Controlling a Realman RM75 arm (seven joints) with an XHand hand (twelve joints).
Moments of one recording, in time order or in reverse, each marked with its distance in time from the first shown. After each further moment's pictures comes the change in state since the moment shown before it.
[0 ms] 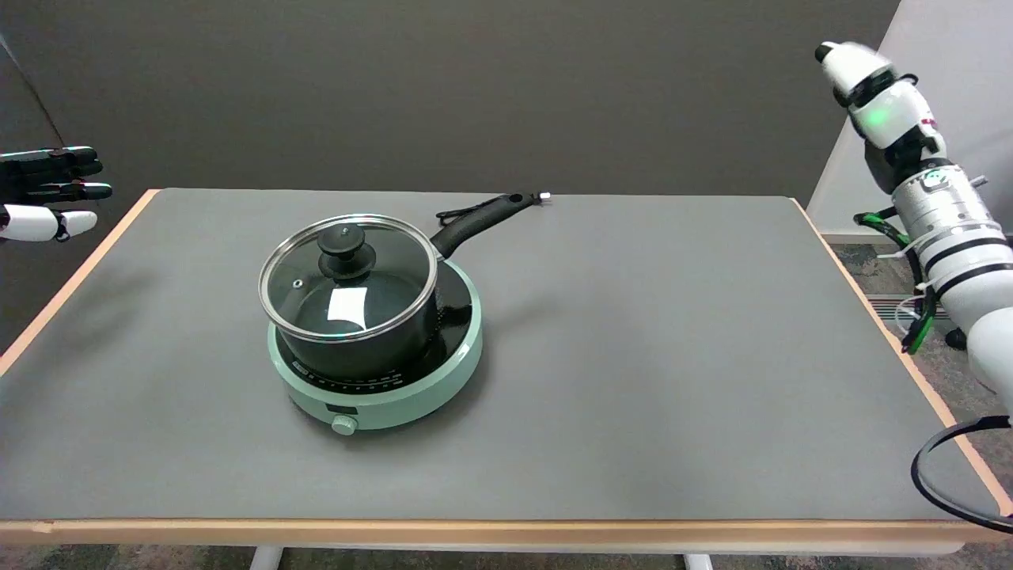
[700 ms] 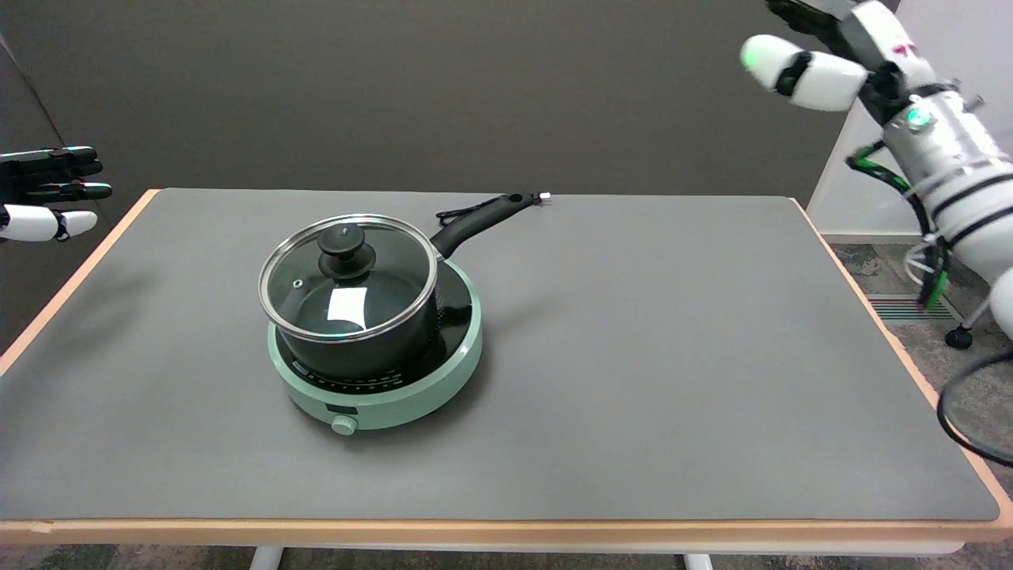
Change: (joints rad) arm 0.041 0.139 -0.052 0.132 -0.023 -0.069 -0.147
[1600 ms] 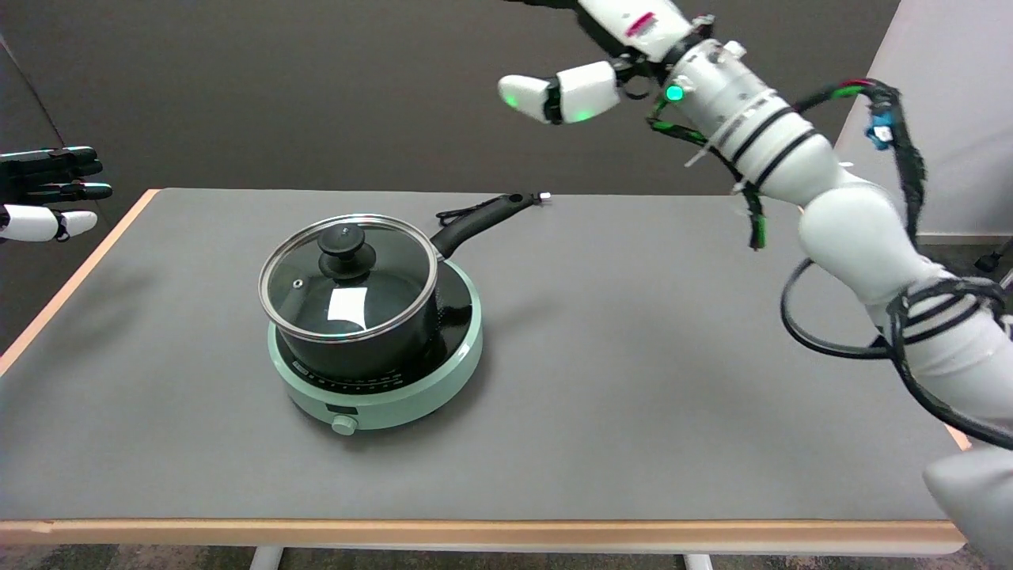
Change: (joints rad) arm 0.550 -0.030 -0.663 -0.095 -0.211 -0.053 -0.317
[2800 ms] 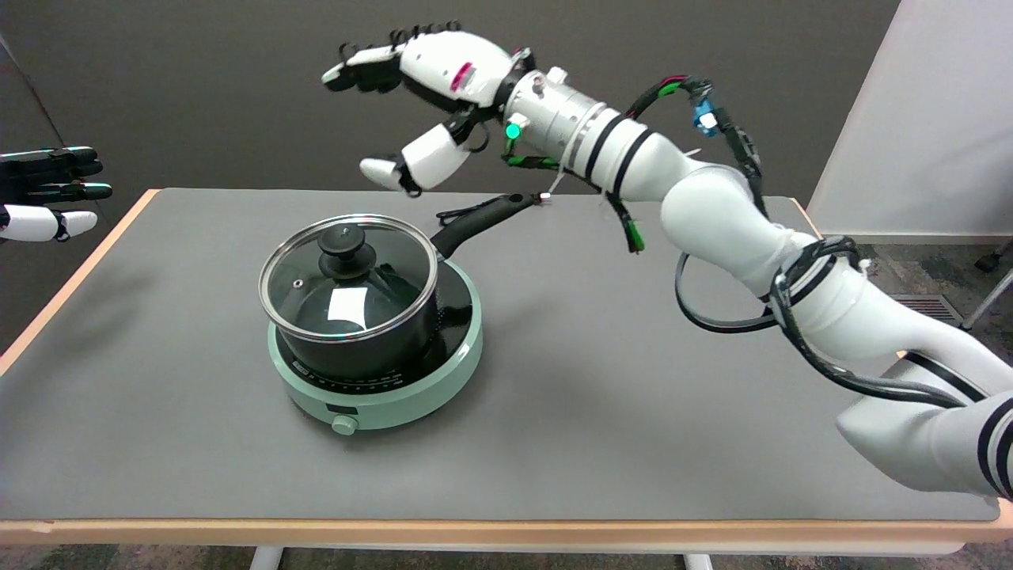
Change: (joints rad) arm 0.305 -0.171 -0.419 -0.208 0.007 -0.048 -0.052
